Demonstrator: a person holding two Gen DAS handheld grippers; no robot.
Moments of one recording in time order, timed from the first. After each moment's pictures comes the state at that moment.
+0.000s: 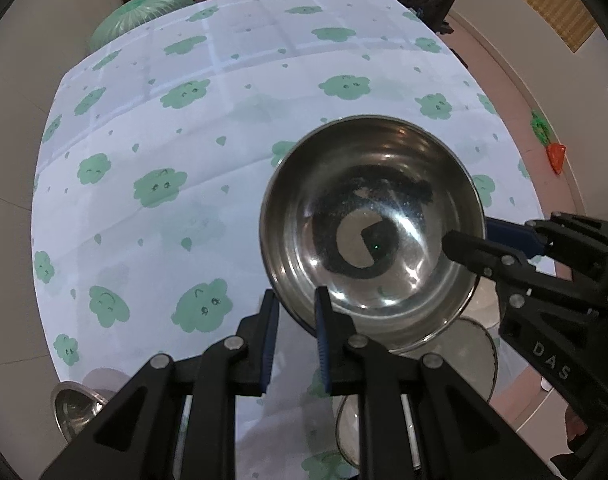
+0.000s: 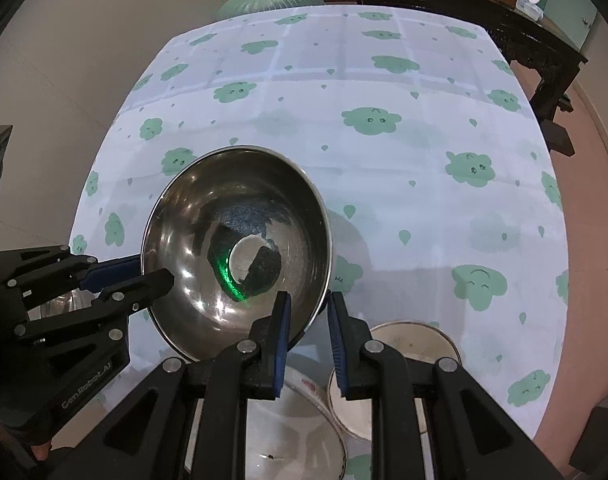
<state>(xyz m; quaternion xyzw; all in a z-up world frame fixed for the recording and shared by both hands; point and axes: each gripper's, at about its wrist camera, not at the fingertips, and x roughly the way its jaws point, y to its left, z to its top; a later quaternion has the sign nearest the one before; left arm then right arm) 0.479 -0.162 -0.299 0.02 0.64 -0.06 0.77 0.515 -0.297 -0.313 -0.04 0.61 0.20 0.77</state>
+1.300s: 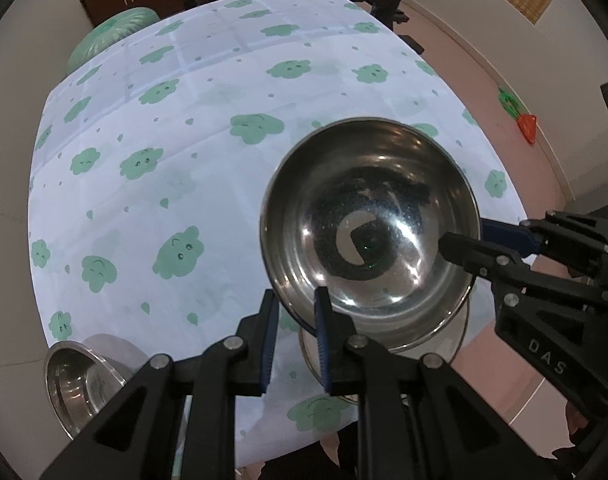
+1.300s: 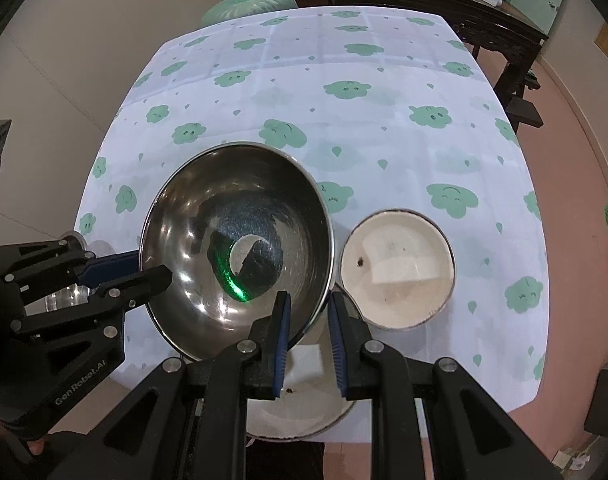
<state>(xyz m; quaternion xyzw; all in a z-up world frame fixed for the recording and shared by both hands) 0.402 -0.181 -0.275 0.05 0.62 -0.12 0.77 0.425 -0.319 -0.290 -0.02 0.60 0.15 0.78</state>
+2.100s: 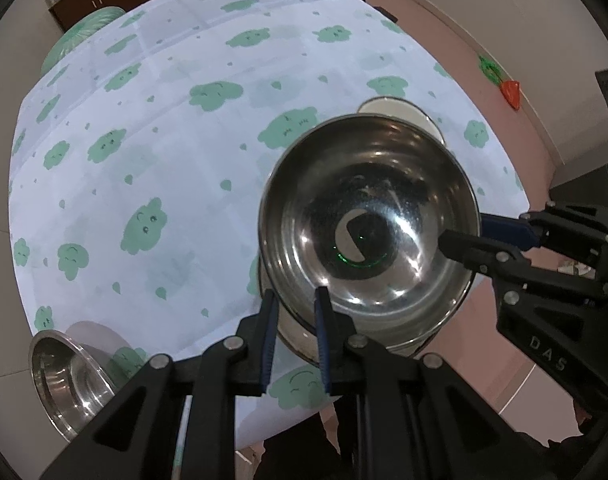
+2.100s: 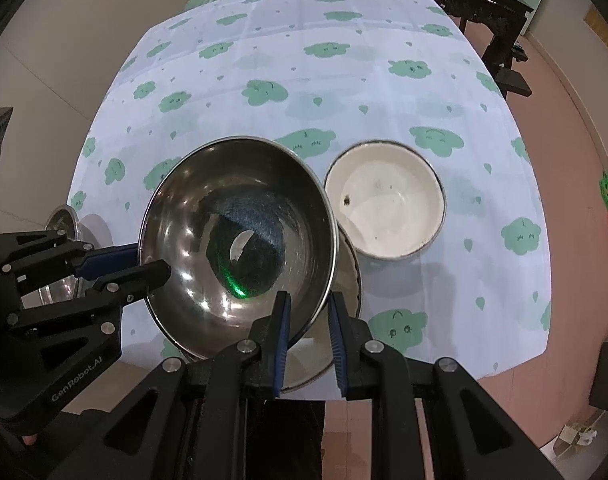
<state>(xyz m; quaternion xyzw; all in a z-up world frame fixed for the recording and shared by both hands) 0.374 -0.200 -0.297 0.08 0.65 -0.15 0.74 0.387 -0.335 -0.309 -0.01 0.63 0.13 0.76</state>
